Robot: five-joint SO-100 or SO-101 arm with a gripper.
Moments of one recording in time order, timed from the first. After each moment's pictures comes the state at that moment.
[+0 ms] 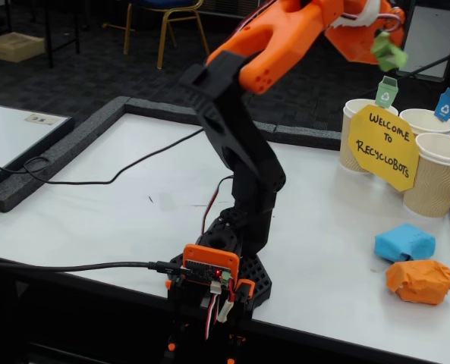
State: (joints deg) arm 27.9 122.4 96.2 65.3 25.6
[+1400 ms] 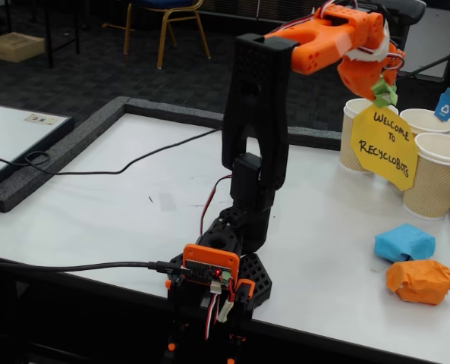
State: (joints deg) arm 25.5 90.5 84.3 54.2 23.0
